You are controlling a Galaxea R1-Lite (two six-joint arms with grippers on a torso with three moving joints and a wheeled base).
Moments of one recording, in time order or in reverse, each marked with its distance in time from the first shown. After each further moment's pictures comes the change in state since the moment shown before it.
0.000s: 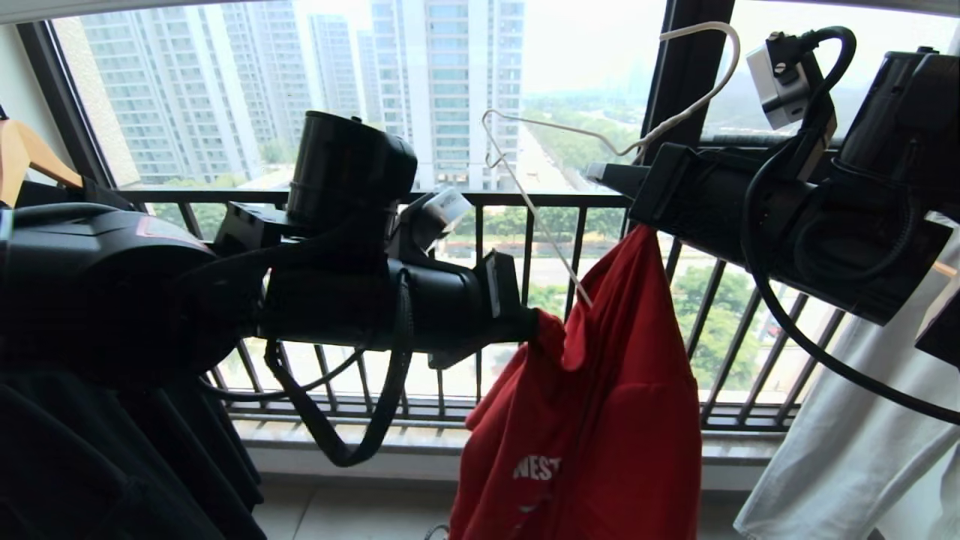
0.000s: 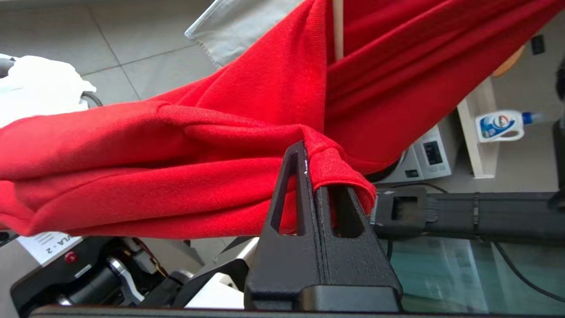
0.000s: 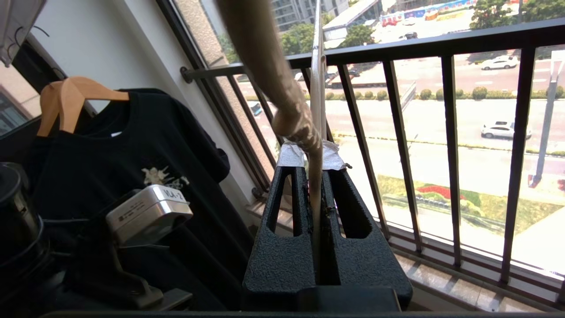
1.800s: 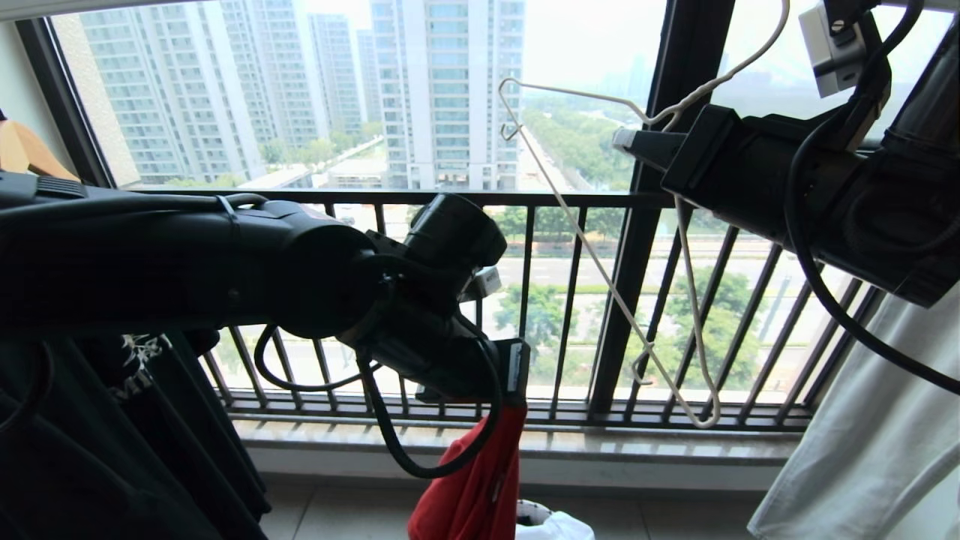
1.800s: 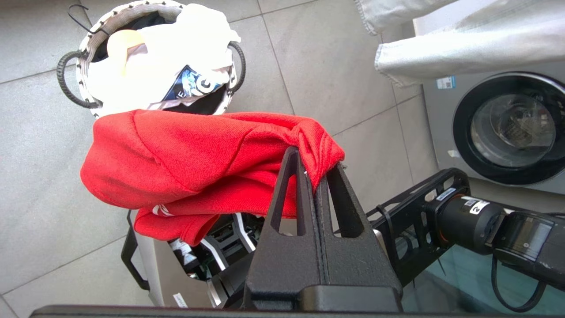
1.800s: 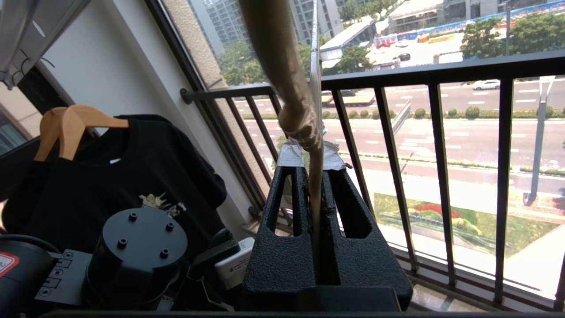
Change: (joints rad) left arm -0.025 0.209 -0.251 0.480 0.248 0.236; right arm -0.030 -0.043 -0.018 0.006 -0.004 -0.004
